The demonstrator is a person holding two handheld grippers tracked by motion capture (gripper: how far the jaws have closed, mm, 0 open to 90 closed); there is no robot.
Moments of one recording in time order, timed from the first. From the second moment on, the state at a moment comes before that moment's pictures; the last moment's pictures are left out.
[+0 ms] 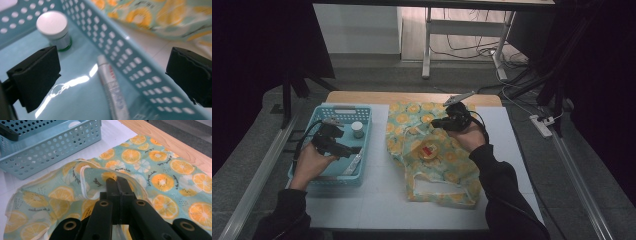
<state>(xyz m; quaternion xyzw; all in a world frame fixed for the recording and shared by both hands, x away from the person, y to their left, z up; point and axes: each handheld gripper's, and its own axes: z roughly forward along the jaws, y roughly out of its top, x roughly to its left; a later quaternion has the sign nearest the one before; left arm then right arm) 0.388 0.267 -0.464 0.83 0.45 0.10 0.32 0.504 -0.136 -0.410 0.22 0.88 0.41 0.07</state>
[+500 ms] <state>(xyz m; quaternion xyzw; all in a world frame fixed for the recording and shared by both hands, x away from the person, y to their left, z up) 0.405 0.257 -0.499 0.86 0.45 0.07 0.23 0.504 -0.136 -0.411 0.22 0.88 0.41 0.07</state>
